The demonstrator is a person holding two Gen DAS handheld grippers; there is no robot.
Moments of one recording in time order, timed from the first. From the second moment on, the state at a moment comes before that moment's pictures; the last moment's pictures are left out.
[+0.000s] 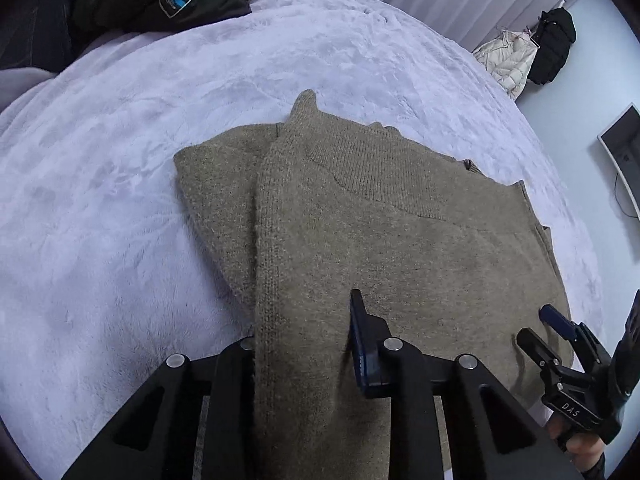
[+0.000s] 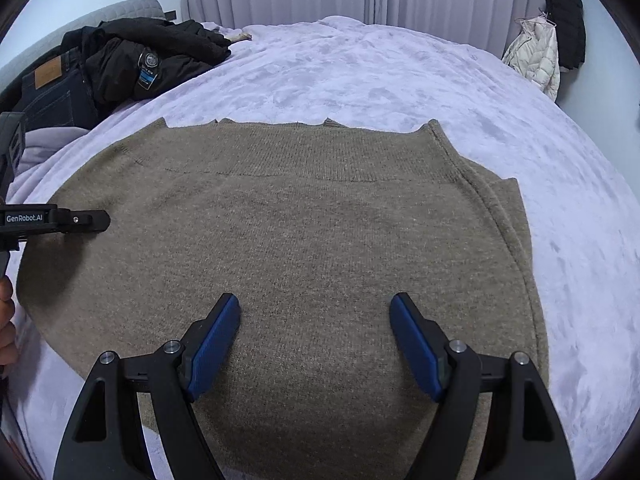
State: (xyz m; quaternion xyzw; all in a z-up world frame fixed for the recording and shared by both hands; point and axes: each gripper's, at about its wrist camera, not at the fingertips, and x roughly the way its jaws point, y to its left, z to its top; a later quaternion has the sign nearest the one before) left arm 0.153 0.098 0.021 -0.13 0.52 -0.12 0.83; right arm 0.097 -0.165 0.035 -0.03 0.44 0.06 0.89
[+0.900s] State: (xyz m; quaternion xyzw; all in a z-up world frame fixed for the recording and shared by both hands) left arm 0.153 -0.171 0.125 -0.02 0.53 -0.12 0.84; right arm 0.056 -0.326 0.070 0.03 0.41 -0.04 0.91
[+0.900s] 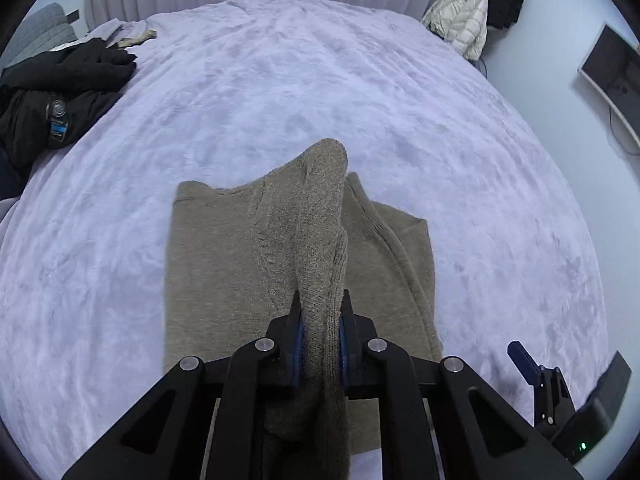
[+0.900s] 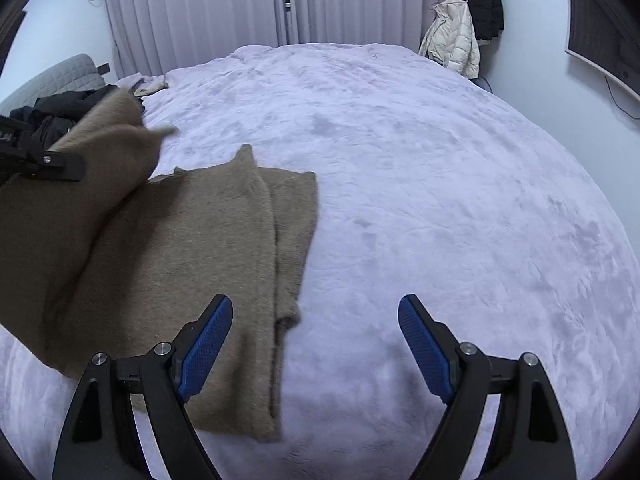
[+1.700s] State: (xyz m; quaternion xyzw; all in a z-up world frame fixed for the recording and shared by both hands) left arm 0.115 -0.142 0.125 0.08 0.47 -0.08 0.87; right arm 0.018 -0.345 0.085 0.14 0.38 0.10 0.91
